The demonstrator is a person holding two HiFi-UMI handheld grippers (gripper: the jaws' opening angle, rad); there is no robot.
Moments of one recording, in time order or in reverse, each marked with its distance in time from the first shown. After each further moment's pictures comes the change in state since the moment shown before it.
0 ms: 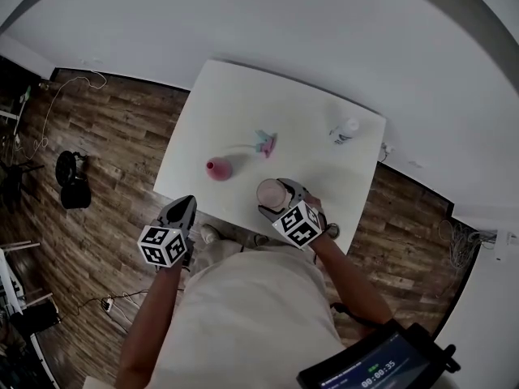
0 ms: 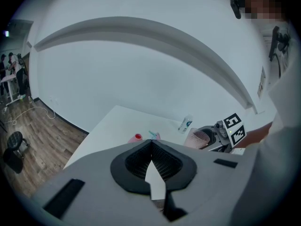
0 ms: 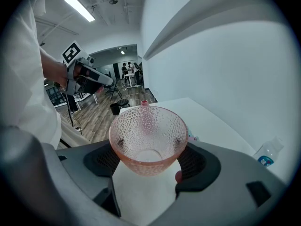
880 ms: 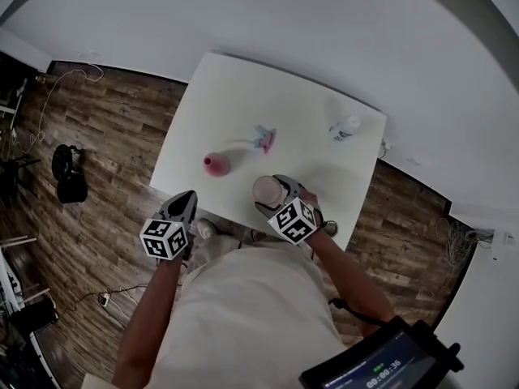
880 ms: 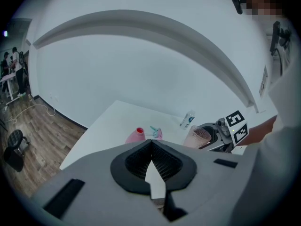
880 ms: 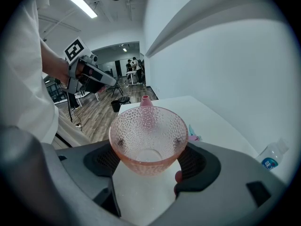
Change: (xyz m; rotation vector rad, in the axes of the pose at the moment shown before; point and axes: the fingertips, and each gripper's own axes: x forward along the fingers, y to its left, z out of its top) left arm 0.011 0.000 -0.019 -0.005 0.038 0.004; right arm 0.007 0.008 -0.009 -0.037 0.018 0.005
